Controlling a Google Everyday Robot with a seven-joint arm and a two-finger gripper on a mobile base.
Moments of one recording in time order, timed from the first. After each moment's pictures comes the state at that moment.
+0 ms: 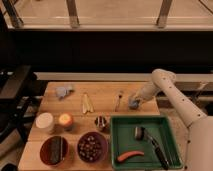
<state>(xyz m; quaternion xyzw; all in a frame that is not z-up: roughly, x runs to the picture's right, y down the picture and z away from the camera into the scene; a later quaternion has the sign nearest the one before) 0.210 0.097 0.918 -0.18 -0.32 -0.40 0.84</state>
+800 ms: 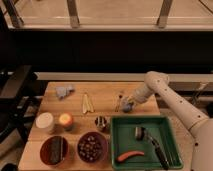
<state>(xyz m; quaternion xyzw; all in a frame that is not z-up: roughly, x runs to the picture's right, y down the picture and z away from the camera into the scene) 0.189 0.108 0.904 -0.18 -0.31 -0.39 0.85</state>
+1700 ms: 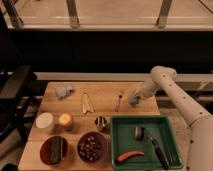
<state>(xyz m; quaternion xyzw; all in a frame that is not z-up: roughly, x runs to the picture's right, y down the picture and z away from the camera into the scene) 0.227 0.053 0.926 -0.17 -0.27 -0.39 0.86</state>
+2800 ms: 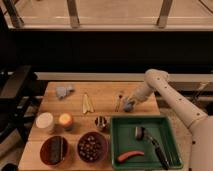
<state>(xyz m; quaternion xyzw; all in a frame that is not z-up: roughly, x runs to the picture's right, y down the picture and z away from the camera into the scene) 0.195 0.104 0.896 -0.19 -0.31 -0.40 0.84</state>
